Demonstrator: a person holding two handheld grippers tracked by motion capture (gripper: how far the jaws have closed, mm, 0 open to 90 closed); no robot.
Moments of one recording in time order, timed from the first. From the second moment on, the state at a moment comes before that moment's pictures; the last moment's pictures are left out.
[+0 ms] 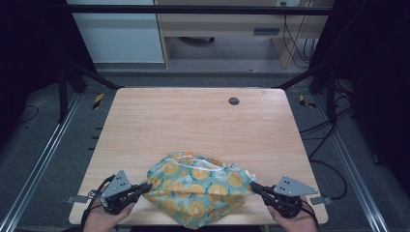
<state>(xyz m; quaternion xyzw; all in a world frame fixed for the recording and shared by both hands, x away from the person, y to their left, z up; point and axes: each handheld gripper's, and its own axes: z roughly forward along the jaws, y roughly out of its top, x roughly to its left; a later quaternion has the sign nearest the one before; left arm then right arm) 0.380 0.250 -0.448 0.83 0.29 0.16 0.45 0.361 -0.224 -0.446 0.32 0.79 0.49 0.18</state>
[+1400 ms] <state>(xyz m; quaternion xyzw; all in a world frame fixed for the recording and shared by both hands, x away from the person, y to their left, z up) 0.427 0.209 -0.480 0.88 0.27 0.20 0.33 0.406 -0.204 -0.474 0.32 0.85 0.40 0.16</state>
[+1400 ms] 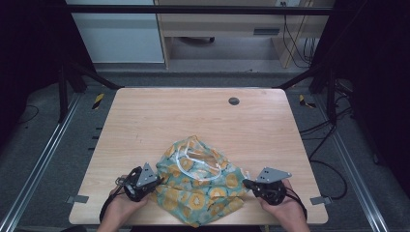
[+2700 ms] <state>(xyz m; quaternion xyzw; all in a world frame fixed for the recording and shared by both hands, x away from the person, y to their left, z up) 0.433 0.220 -0.449 0.82 0.32 0.26 0.40 0.421 -0.209 -0.441 0.36 0.79 0.44 0.25</state>
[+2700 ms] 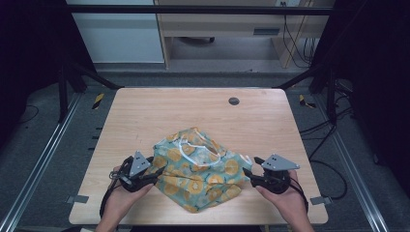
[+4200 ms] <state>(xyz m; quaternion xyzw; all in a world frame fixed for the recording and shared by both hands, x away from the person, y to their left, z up) 0.431 0.165 -0.407 0.82 0.29 0.25 0.44 0.399 -0.083 -0.435 0.13 0.87 0.45 0.16</state>
